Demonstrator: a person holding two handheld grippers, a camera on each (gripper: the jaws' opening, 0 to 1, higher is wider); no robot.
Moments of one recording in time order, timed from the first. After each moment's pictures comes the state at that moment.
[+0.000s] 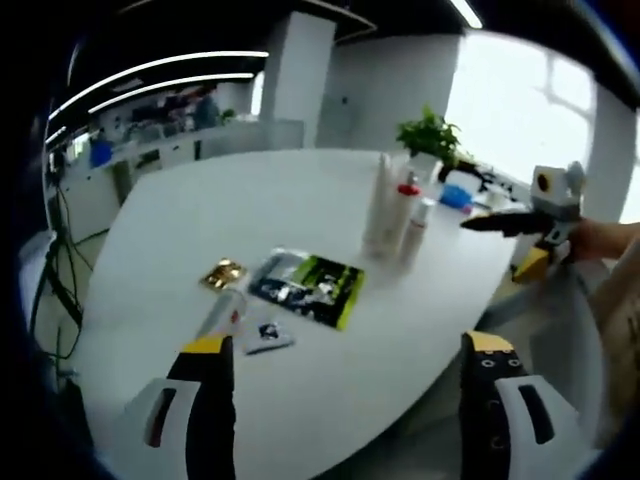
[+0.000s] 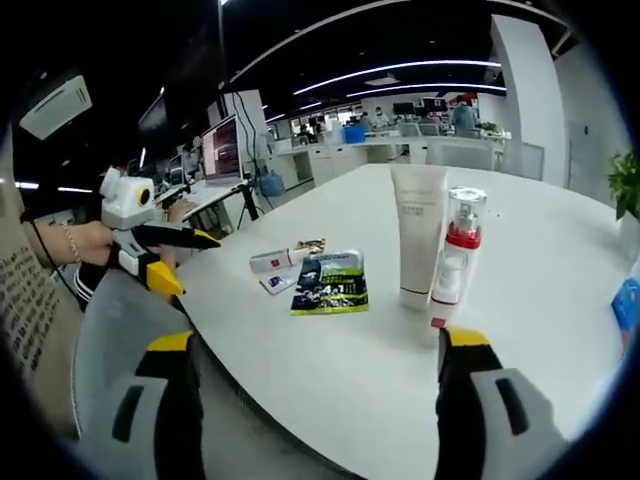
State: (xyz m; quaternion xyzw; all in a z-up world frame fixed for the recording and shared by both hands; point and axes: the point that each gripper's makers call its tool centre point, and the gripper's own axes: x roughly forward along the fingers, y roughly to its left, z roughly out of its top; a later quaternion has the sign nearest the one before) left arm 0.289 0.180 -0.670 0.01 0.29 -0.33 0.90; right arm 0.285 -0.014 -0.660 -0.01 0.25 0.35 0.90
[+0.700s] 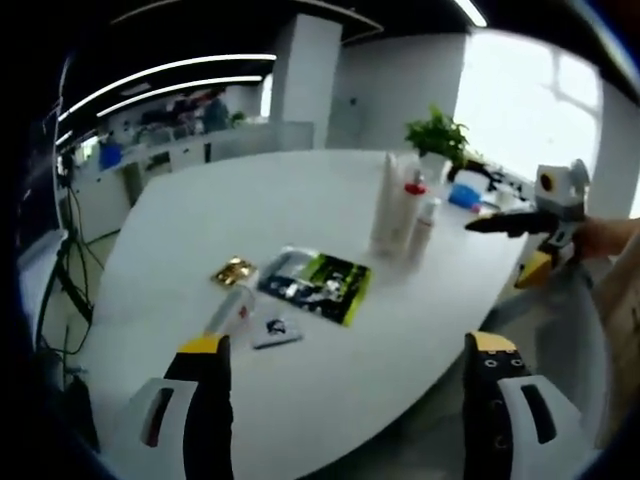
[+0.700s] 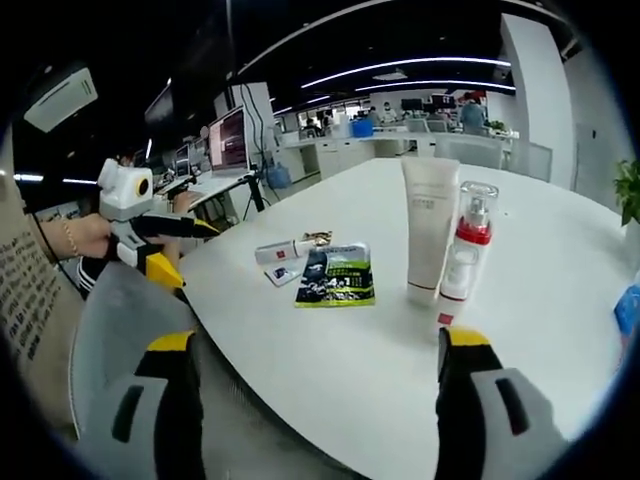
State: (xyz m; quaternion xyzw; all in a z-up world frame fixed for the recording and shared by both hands) left arm 0.287 0.183 -0.672 0.02 0.29 -0.31 0.90; right arm 0.281 -0.010 -0.667 -0.03 0.26 0.37 0.89
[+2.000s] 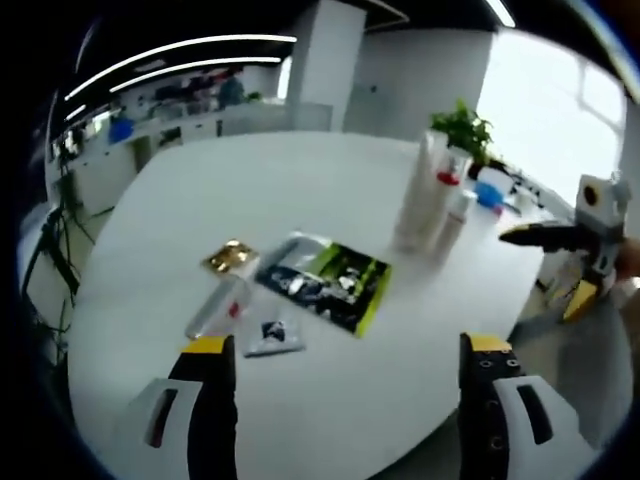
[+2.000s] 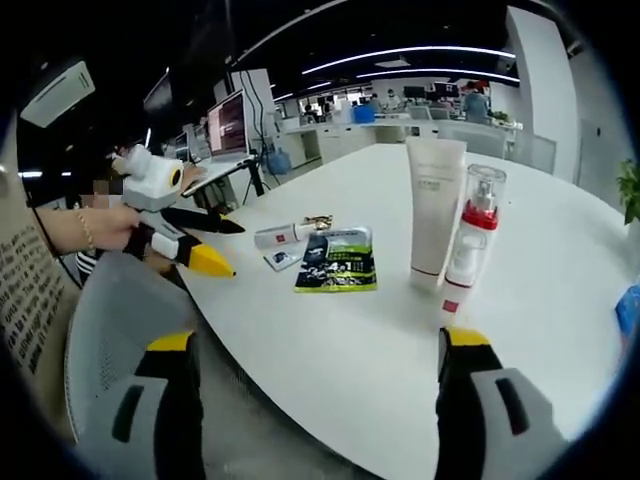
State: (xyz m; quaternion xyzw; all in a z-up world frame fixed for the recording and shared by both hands) left arm 0.337 0.162 -0.712 -0.01 0.33 -0.27 0.90; right arm 0.278 -0.008 -0.682 -0.04 0.29 0.37 0.88
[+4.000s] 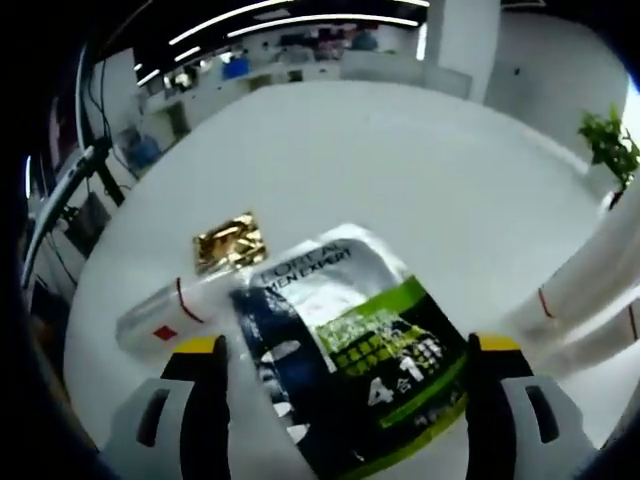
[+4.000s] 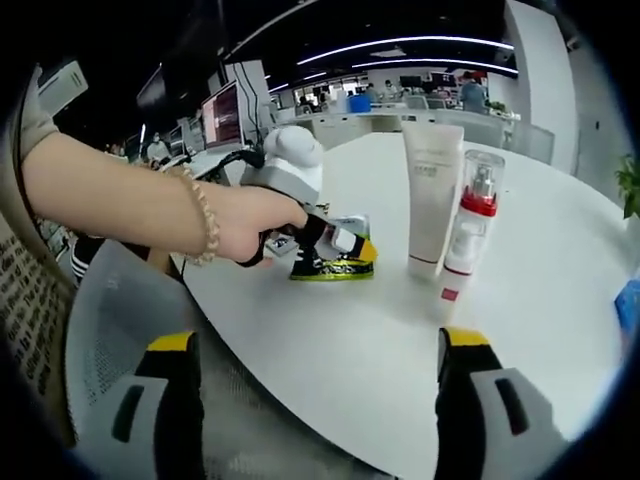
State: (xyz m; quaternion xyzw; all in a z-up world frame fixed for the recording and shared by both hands) left arm 0.445 0.124 -0.790 -0.02 0.42 0.02 0.91; right arm 0.277 -0.013 -0.690 -0.04 0.31 0.36 0.88
